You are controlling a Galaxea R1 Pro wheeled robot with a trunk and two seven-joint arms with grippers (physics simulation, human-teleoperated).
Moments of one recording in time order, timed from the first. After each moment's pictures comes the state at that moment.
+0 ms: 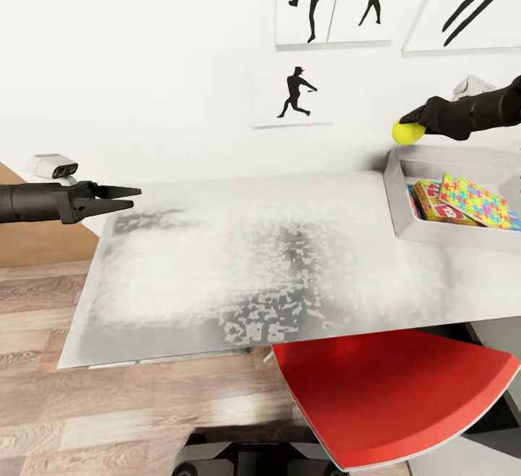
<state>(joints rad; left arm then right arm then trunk) -1.03 0.49 0.14 -1.47 0.16 1.03 -1.57 -1.56 -0.54 0.36 -1.19 -1.49 1.05 -0.67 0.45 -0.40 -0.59</state>
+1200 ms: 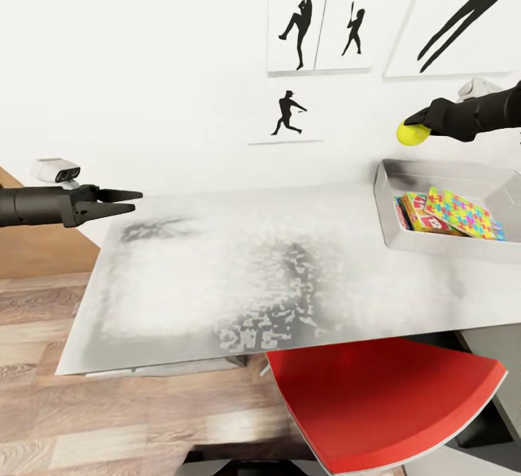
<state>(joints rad) -1.02 0.49 0.14 -1.47 0.16 1.03 -1.57 -1.55 -0.56 0.37 -1.19 -1.49 1.05 -0.67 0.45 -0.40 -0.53</state>
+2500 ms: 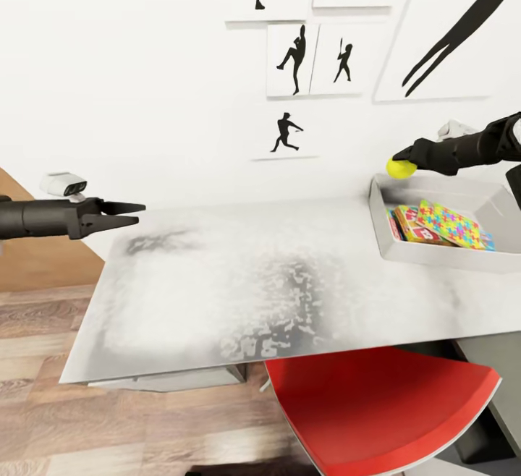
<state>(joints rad) -0.96 0.49 0.14 -1.47 0.16 1.02 -1.57 -1.42 -0.56 0.37 -1.19 -1.49 1.05 -0.67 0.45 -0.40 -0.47</state>
